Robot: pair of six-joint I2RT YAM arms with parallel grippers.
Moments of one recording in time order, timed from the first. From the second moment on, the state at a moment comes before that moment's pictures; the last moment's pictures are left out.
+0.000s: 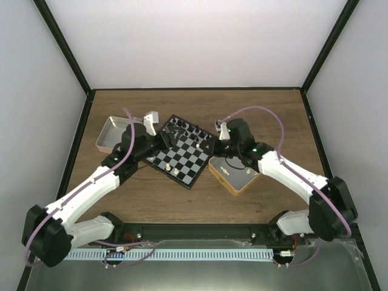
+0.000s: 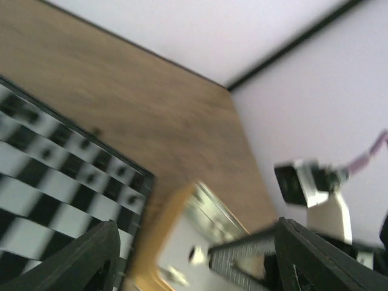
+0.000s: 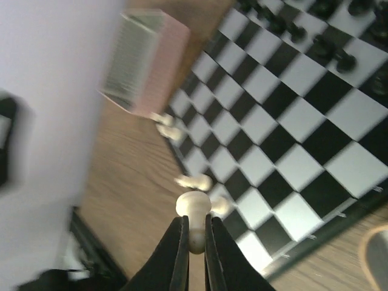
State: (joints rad) left arm -0.57 1.14 0.78 0.06 0.25 -0.84; right arm 0.59 1.29 0.86 -0.09 -0.45 0.78
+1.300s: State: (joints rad) left arm -0.56 0.89 0.85 -0.34 -0.44 -0.45; right arm 0.92 1.96 1.47 -0.94 -0.02 0.33
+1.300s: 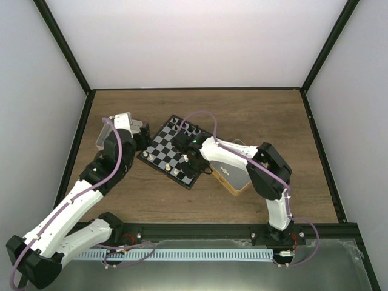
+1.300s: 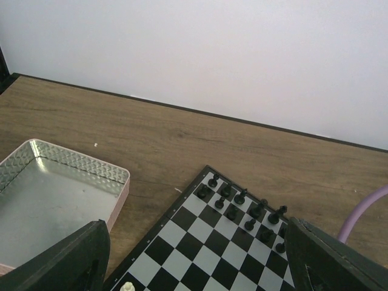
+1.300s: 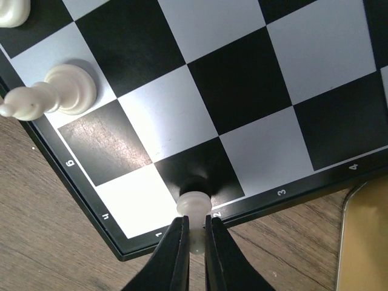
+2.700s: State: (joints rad) left arm -0.56 0.88 0.83 -0.28 -0.38 -0.43; right arm 0.53 1.40 0.96 -0.61 0.20 0.67
